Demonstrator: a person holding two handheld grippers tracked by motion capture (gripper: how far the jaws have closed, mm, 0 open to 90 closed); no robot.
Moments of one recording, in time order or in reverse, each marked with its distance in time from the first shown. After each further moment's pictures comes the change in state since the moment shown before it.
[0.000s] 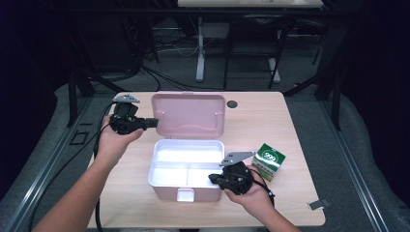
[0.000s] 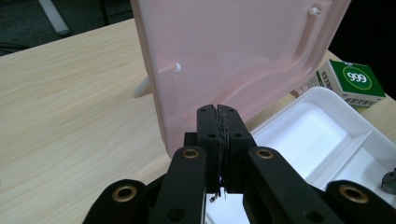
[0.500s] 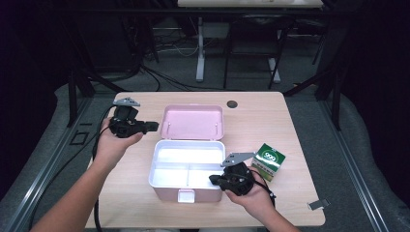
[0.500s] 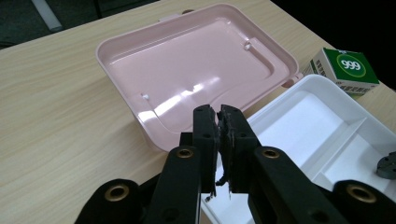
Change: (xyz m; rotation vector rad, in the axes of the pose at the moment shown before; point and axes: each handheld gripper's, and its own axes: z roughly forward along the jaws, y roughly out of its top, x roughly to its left) left arm -0.005 -0.005 -0.002 0.024 -0.019 0.022; right arm 0.000 -0.003 -0.002 -0.008 0.016 0.013
